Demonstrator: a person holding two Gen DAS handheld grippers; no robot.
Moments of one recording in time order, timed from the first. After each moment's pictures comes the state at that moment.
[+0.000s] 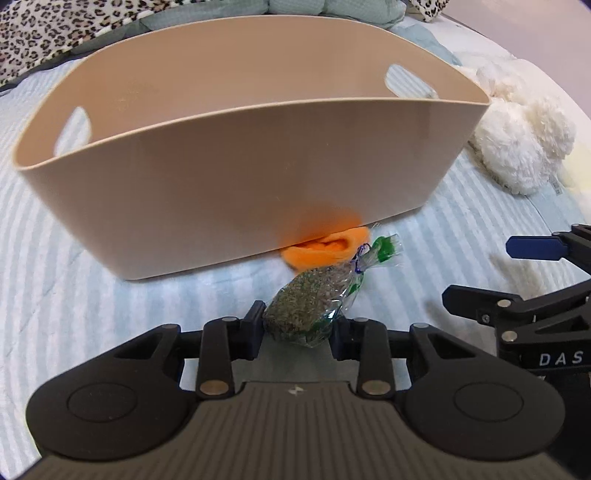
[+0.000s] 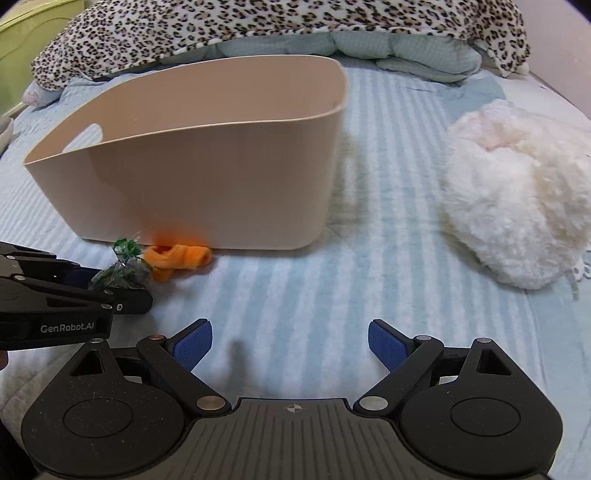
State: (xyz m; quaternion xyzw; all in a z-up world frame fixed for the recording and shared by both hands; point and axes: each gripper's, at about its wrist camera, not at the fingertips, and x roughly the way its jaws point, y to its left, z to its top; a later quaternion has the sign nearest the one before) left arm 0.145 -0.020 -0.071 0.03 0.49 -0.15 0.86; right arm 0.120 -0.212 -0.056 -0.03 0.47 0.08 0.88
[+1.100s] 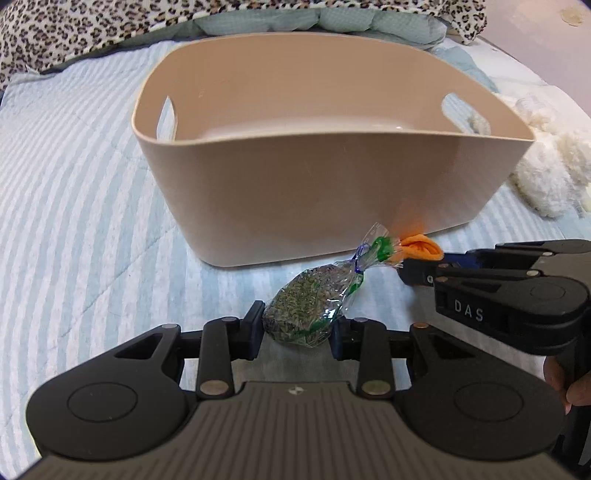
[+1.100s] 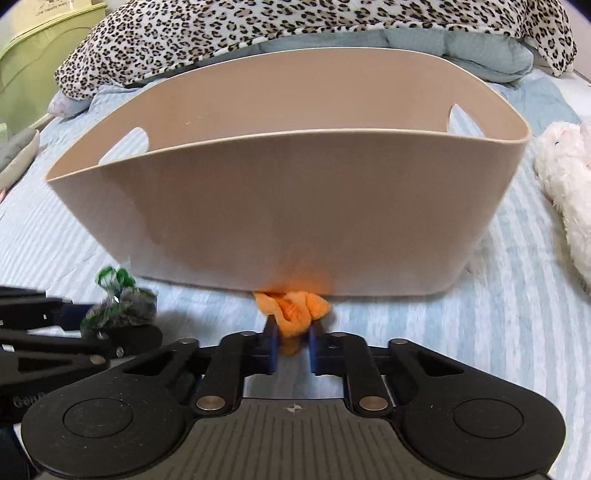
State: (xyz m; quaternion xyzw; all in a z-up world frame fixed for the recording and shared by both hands) left arm 0.150 0.016 -0.054 0.01 0.48 -0.11 0.87; right arm 0.153 -0.146 -0.072 0.01 0.47 0.12 0.87
